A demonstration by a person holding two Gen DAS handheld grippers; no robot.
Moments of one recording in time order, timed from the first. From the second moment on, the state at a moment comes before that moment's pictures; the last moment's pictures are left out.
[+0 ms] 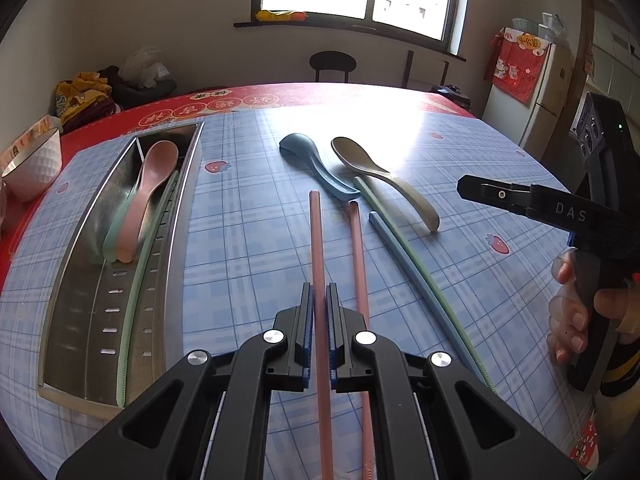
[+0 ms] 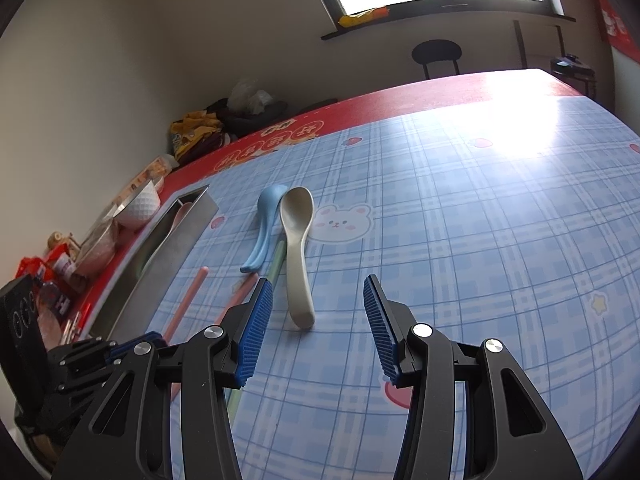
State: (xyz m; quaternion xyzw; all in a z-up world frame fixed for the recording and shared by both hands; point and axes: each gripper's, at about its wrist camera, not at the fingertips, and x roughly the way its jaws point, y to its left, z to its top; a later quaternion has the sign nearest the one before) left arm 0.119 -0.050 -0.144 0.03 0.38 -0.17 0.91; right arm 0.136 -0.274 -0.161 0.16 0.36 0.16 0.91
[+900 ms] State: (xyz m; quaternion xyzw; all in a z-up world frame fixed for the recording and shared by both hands) left arm 0.116 -0.031 -0.138 -0.02 0.37 -0.17 0.91; right arm 0.213 -0.234 -0.180 0.15 0.45 0.17 0.87
